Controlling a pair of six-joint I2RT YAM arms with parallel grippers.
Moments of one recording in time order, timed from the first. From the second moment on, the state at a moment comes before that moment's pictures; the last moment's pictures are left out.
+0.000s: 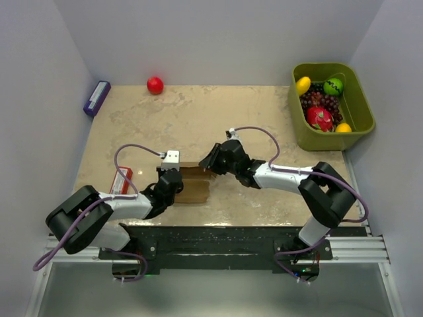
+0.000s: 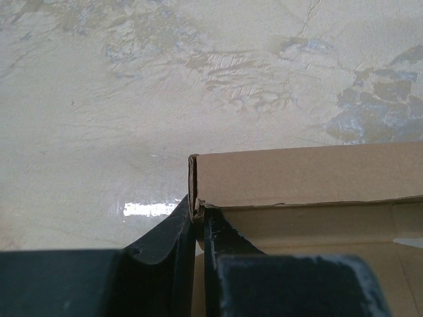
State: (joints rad) left arm -0.77 1.36 0.31 0.53 -0.72 -0.28; right arm 0.81 1.66 0.90 0.21 0.05 1.04
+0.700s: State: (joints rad) left arm -0.77 1.35 0.30 0.53 -0.76 -0.29; right arm 0.80 1.72 0.82 0.42 0.03 1.28
